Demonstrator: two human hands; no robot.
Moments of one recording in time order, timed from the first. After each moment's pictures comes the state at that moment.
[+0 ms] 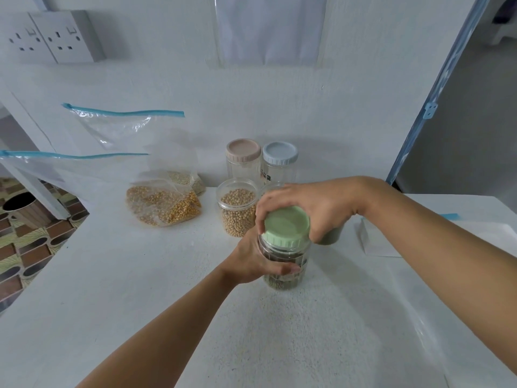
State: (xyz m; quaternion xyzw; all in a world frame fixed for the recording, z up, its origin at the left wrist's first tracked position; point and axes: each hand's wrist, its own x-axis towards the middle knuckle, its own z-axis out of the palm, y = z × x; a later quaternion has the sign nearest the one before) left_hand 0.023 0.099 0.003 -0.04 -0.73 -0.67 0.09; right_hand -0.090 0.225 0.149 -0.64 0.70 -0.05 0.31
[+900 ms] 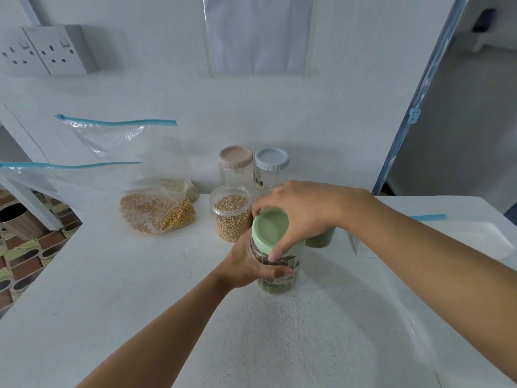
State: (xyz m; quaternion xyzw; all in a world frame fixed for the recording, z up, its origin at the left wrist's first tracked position) left_hand 0.026 0.101 0.004 -0.03 -0.73 -0.68 0.08; right_hand -0.073 0.229 0.147 -0.57 0.81 0.01 0.13
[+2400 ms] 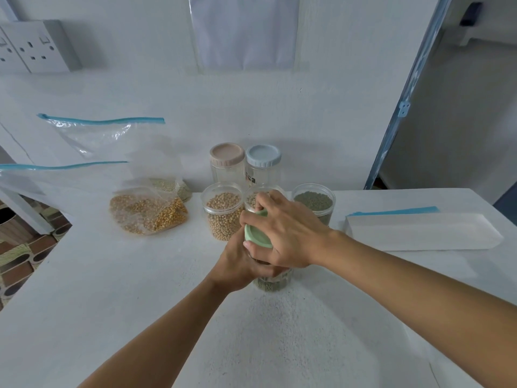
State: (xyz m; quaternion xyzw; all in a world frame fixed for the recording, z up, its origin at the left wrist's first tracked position) left_hand 0.023 0.101 -0.014 -0.07 -0.77 -0.62 0.15; right_hand -0.064 0.234 0.063 -0.61 0.78 -0.08 -0.13
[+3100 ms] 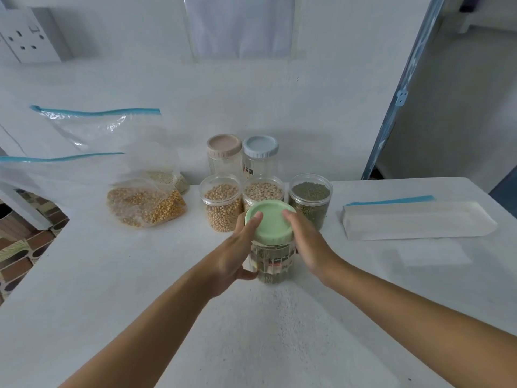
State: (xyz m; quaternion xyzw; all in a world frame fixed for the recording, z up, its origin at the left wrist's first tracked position) left_hand 0.058 0.121 0.049 0.17 -0.66 -0.73 -0.09; right_hand -0.032 0.259 0.031 -0.16 0.74 -0.61 0.24
